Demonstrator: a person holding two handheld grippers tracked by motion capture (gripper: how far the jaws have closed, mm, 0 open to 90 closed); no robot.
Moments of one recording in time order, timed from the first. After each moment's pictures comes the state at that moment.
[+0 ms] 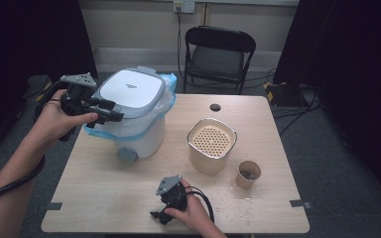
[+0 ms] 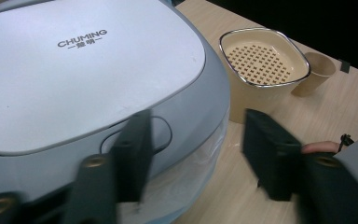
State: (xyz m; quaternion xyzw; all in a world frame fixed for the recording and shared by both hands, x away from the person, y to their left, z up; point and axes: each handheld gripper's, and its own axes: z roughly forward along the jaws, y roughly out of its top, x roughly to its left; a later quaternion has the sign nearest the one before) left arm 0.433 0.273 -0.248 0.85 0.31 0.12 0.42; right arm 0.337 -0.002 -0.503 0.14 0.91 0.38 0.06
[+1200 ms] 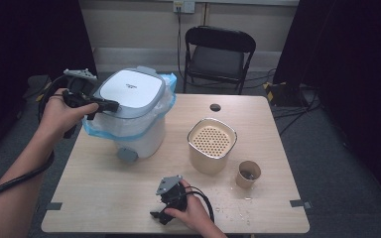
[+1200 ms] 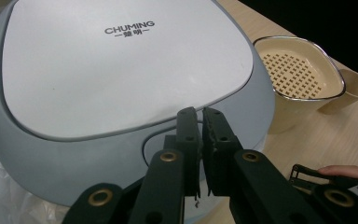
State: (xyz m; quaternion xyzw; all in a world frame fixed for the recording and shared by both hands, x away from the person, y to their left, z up) left arm 0.448 0.277 -0.250 0.82 0.38 0.12 0.41; right arm 0.336 -0.002 -0.503 0.14 0.91 0.38 0.06
